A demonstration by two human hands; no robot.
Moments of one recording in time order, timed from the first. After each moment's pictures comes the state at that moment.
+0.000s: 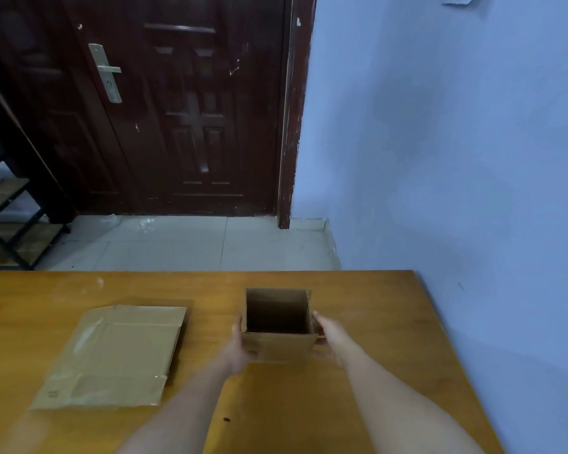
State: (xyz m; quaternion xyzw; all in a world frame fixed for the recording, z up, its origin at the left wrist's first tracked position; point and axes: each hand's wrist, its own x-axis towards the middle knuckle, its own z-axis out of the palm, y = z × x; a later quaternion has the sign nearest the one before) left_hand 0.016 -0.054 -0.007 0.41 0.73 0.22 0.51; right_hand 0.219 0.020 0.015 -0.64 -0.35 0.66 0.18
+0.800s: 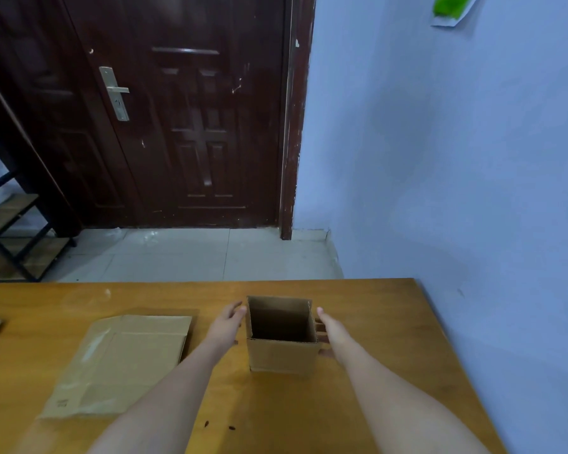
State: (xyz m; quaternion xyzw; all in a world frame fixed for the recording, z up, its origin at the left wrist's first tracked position) left_hand -0.008 -0.033 0.032 0.35 0.73 0.37 0.47; right_hand 0.211 0.020 0.038 -0.64 -0.36 0.65 0.21
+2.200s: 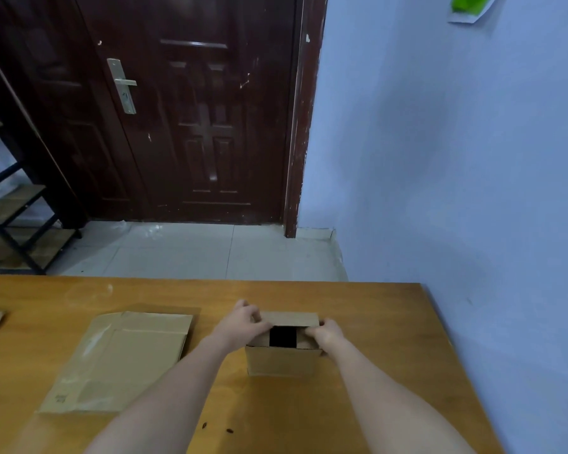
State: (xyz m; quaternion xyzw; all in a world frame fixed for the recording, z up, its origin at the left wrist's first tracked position) left_hand 0.000 -0.014 0.050 0.58 0.73 0.14 0.34; right_hand 0.192 0.041 0.030 -0.68 -0.49 0.54 0.08
